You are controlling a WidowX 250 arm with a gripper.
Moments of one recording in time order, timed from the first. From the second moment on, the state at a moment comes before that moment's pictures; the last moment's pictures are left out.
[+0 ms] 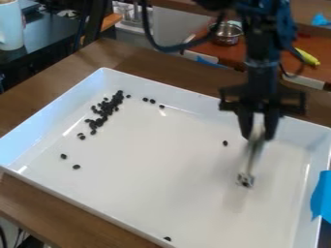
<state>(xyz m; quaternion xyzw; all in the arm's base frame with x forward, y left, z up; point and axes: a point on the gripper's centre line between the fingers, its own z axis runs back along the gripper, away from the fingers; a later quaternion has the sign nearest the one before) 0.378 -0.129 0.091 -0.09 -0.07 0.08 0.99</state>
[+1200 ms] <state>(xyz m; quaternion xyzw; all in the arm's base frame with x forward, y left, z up) 0.384 -0.048 0.071 -0.07 -0.06 0.08 0.99</state>
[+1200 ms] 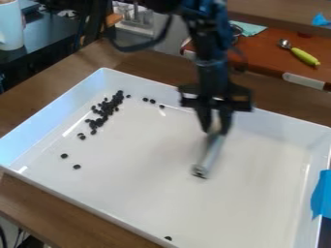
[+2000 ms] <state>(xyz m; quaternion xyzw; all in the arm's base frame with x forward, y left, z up) 0.390 0.074 0.074 -0.02 -0.07 0.10 0.99</state>
